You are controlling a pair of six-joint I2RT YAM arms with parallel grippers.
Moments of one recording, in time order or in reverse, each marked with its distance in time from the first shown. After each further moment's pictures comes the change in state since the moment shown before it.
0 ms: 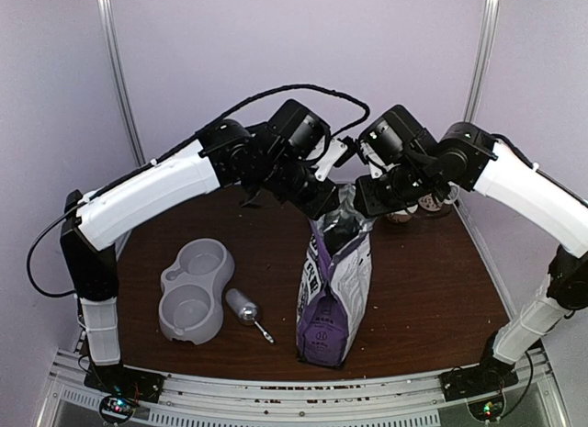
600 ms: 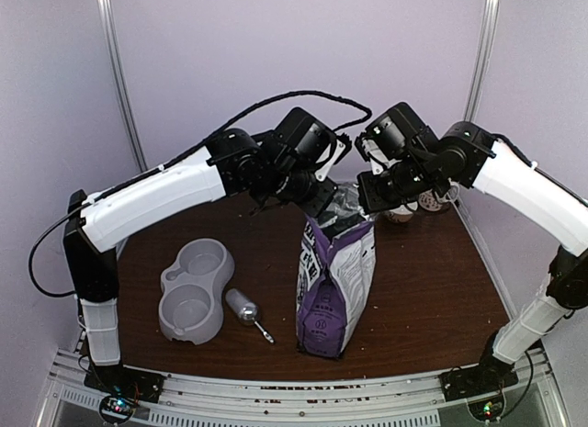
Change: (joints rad) left arm -0.016 0.003 -0.053 0.084 -0.270 0.037; right arm -0.048 0.000 -0.013 0.042 -0.060 -0.031
